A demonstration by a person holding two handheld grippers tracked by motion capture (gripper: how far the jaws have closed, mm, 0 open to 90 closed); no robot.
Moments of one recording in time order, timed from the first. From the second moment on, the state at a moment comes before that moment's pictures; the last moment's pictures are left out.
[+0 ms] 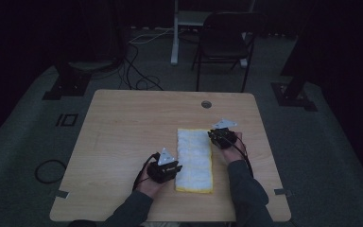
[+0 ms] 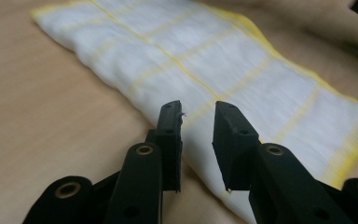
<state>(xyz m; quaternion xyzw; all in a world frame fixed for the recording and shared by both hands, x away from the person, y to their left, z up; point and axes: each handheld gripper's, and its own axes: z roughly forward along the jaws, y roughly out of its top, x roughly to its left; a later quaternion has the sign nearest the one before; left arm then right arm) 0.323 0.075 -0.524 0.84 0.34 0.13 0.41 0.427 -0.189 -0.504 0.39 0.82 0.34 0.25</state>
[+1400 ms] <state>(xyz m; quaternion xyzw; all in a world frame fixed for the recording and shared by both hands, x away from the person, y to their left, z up) 0.437 0.064 -0.524 0.79 0.44 0.15 0.39 0.429 -0.188 -0.520 0.43 0.80 0.35 0.23</state>
